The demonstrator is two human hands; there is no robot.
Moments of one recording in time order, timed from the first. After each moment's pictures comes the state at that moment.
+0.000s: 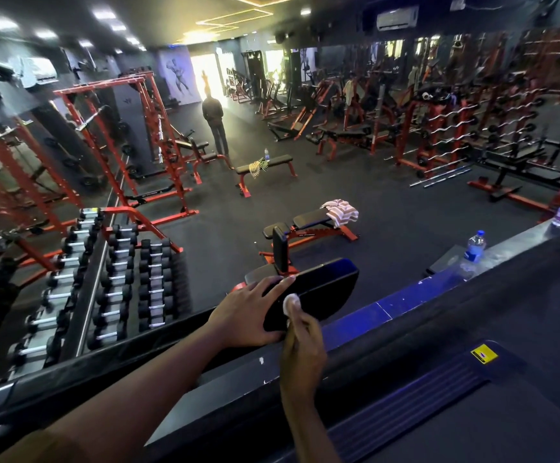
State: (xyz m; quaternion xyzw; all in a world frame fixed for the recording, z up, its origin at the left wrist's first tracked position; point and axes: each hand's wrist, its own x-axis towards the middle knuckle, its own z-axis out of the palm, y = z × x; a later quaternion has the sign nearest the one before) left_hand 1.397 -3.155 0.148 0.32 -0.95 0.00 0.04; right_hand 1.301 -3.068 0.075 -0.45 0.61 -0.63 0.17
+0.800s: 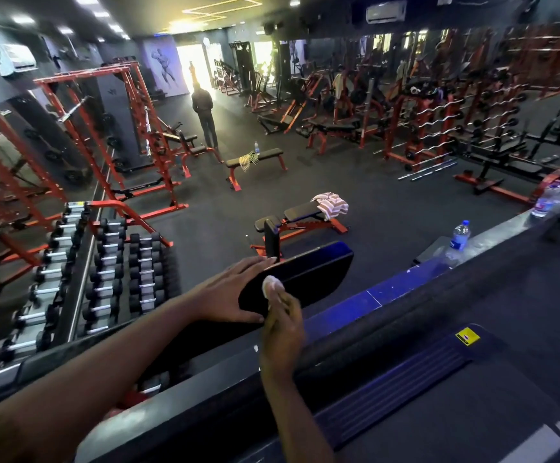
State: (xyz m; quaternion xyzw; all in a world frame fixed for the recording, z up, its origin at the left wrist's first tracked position) left_hand 1.433 -3.168 0.168 0.28 -0.95 -0.16 0.03; right_hand 1.344 -3.077 0.083 -0.40 0.58 -0.70 0.10
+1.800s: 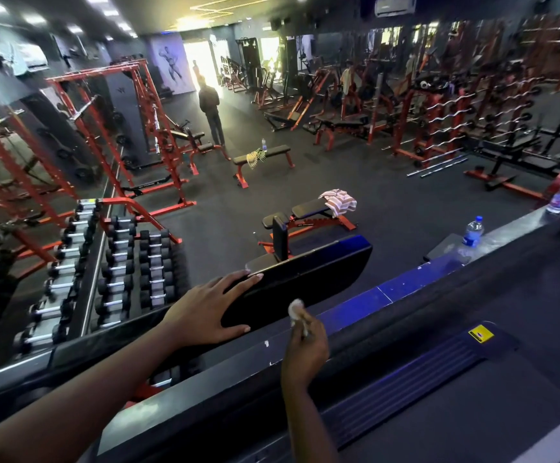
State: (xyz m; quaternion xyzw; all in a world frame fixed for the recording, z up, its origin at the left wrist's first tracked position) left_hand 1.504 -3.145 0.146 0.30 -0.95 0.02 0.06; right_hand 1.359 -3.072 0.037 -0.21 0.65 -0.73 0.09
